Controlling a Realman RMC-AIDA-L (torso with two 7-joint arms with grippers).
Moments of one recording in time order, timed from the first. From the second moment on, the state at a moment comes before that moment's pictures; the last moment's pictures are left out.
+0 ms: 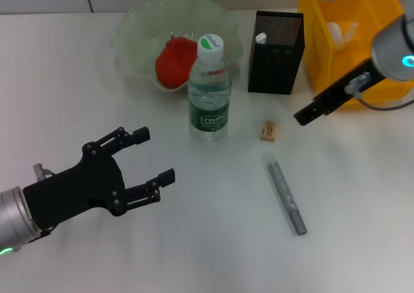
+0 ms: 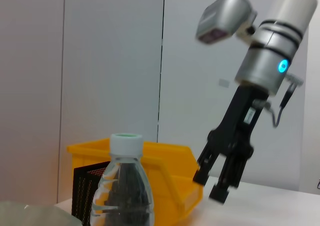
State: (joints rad) left arm -0.26 -2.07 1.06 0.42 1.43 1.57 -0.79; right arm 0.67 2.09 -1.44 -1.45 -2.70 -1.57 2.81
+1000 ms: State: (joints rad) left arm -0.27 -2.06 1.16 0.42 1.43 1.57 -0.82; right arm 0.82 2.09 -1.60 -0.97 -2.60 -1.21 2.77
